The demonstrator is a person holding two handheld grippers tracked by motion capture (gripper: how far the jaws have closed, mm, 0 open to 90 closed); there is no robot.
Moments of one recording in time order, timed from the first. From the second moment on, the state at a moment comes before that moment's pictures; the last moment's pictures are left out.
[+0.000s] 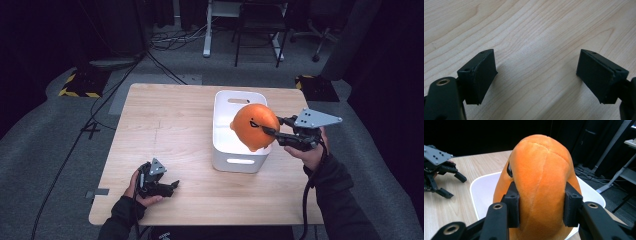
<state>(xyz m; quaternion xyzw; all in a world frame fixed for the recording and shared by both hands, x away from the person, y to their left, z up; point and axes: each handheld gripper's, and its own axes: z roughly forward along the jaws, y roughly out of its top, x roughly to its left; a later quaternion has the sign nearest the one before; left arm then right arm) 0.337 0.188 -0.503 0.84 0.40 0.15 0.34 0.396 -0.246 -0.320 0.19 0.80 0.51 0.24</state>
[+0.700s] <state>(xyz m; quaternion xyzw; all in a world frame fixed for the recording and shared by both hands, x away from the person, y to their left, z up) 0.337 0.188 -0.503 0.84 0.40 0.15 0.34 0.404 -0.233 -0.338 0.19 0.84 0.46 0.22</state>
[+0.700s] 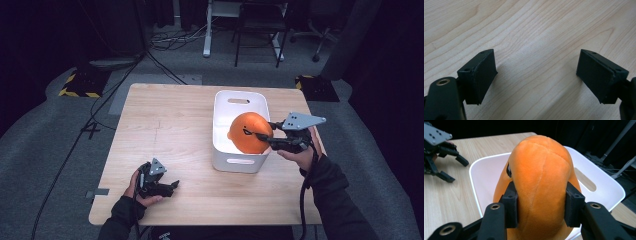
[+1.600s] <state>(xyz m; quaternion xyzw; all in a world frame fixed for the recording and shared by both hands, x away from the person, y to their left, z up) 0.337 0.188 -0.503 0.84 0.40 0.15 0.34 0.417 -0.223 -0.360 0.18 0.87 0.41 0.18</state>
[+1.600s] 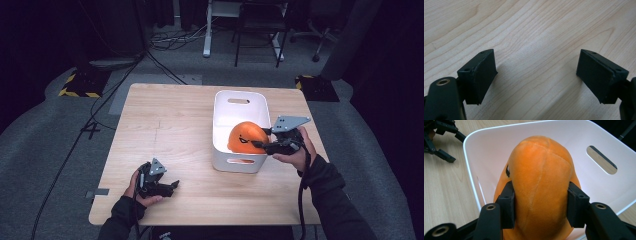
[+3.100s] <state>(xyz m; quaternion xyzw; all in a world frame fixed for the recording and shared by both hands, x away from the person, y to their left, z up) 0.337 0.188 -0.503 0.84 0.40 0.15 0.34 0.427 -0.216 -0.376 0.21 0.90 0.37 0.14</state>
